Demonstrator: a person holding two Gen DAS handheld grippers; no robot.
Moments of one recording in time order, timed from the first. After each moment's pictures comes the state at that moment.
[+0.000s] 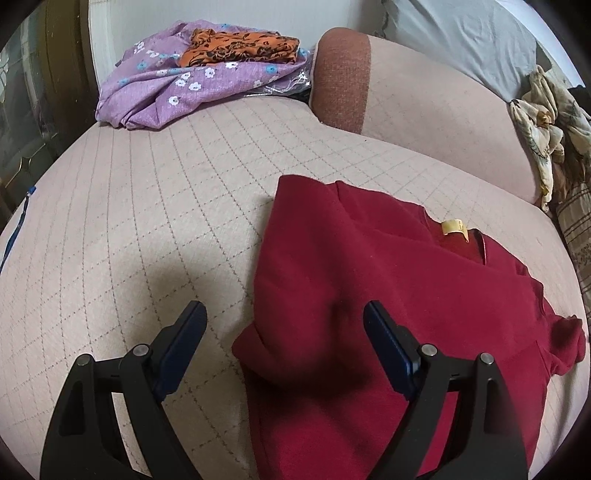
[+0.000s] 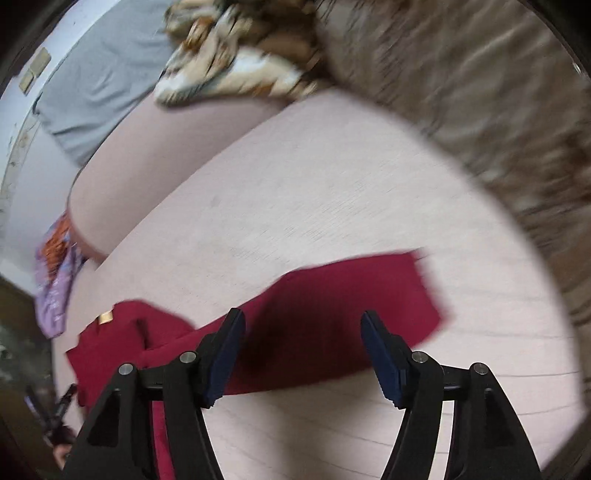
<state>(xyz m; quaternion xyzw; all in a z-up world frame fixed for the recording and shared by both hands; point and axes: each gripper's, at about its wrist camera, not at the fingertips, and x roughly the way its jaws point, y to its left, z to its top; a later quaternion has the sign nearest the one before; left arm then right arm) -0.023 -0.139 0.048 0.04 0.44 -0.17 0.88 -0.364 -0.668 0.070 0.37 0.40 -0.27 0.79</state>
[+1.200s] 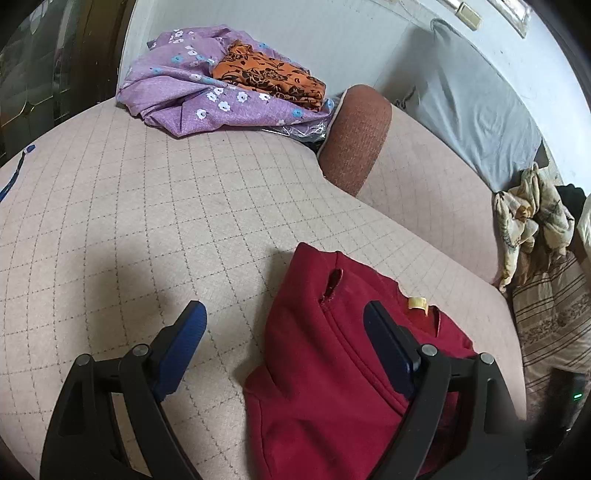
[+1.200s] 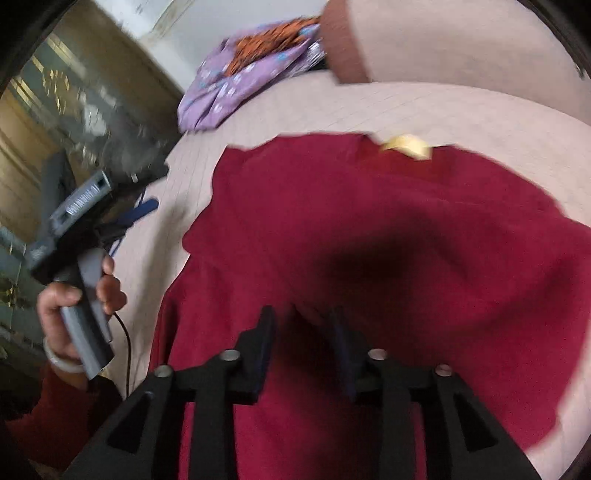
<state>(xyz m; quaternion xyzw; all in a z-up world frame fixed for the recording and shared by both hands) -0.005 -0.090 0.073 -0.12 0.41 -0.20 0.88 -0.146 -0.372 0.045 0.20 0.48 0.10 0.85</state>
